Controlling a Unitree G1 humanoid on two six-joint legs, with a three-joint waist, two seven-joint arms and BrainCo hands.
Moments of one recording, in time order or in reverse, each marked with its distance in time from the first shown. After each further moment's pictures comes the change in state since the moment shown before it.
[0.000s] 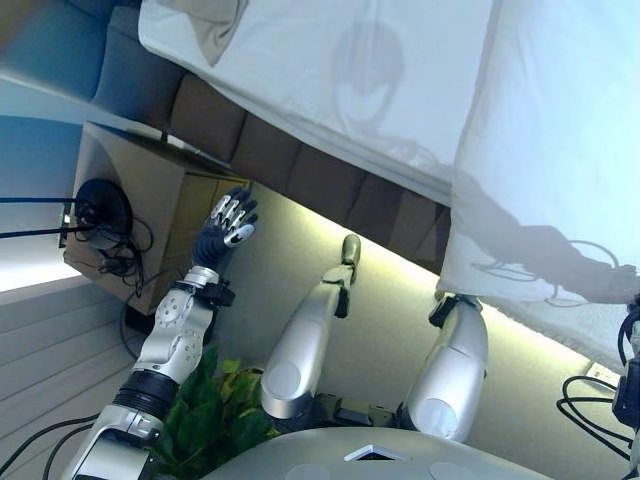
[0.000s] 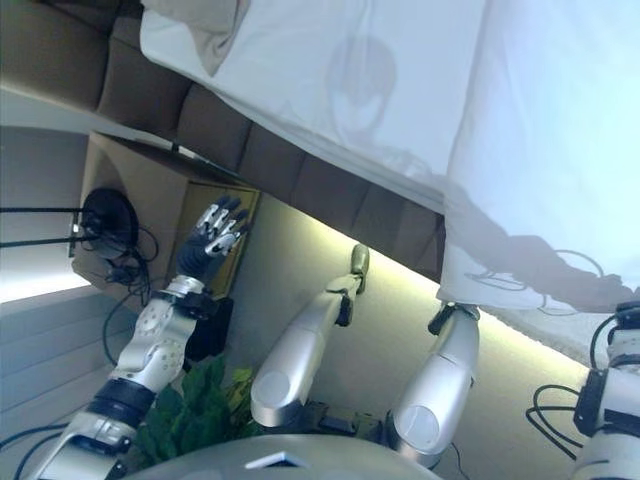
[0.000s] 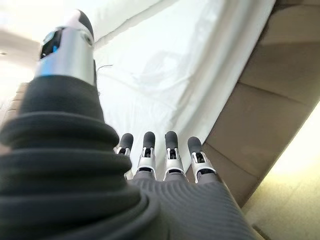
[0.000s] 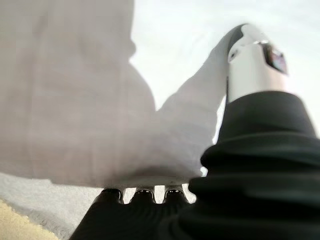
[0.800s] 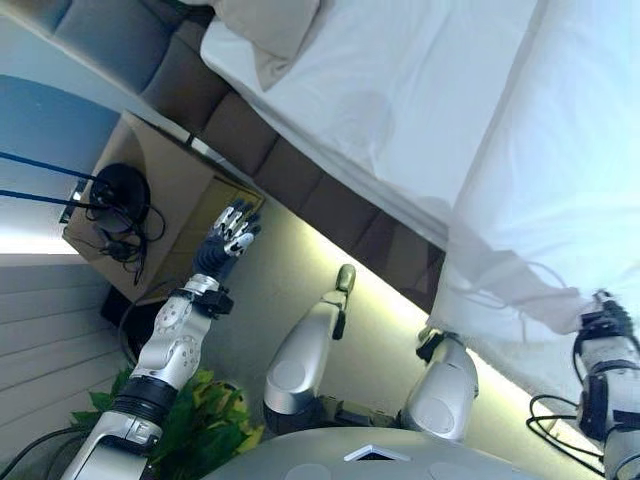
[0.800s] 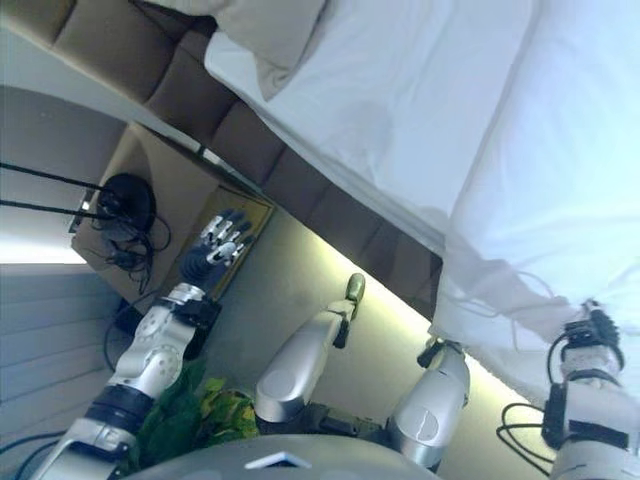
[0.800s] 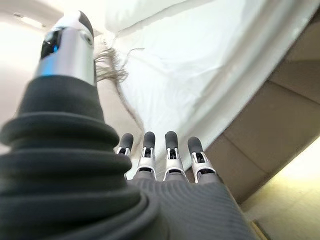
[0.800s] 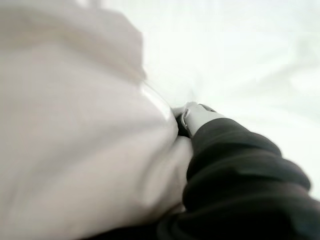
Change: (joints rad) left arm 0.056 -0.006 0.026 0.008 -0.015 0.065 -0.032; right arm 0.111 0.273 0.106 -0.064 -0.069 -0.069 0.091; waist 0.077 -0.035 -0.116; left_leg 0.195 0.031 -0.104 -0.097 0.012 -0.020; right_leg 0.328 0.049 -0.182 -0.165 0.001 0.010
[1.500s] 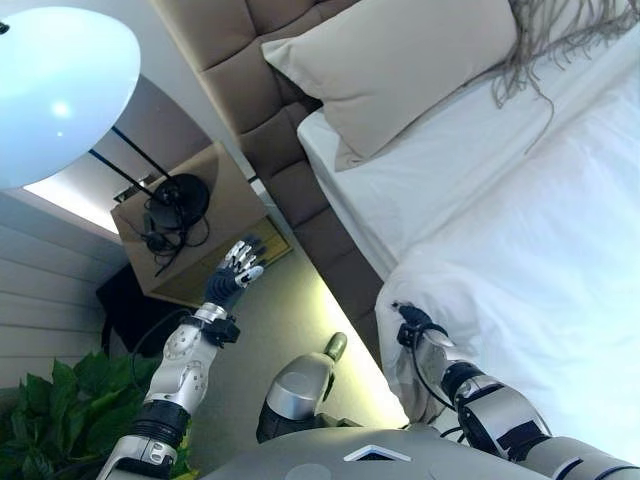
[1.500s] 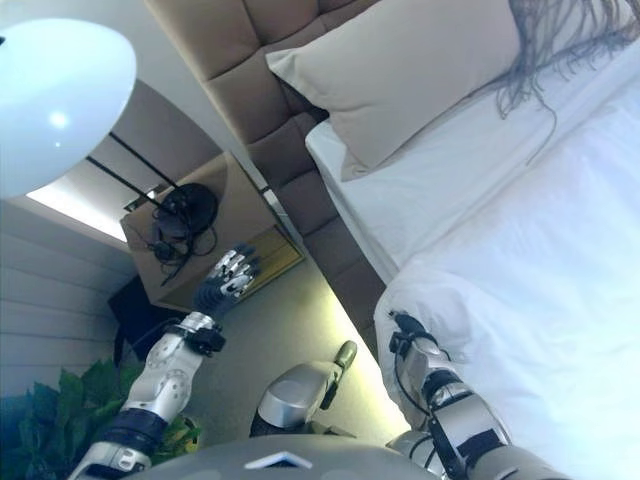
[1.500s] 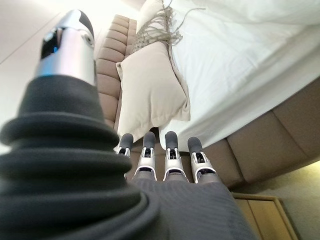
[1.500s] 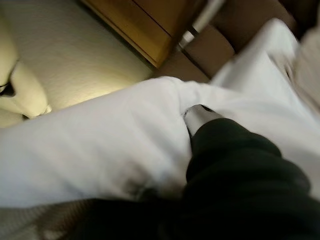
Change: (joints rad) left arm 0.072 -0.123 0.055 0.117 0.157 0.006 -0.112; right arm 0.014 0.441 0.611 -0.195 -0.430 0.048 -0.230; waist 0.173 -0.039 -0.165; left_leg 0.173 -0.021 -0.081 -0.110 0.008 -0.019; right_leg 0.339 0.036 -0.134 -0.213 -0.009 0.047
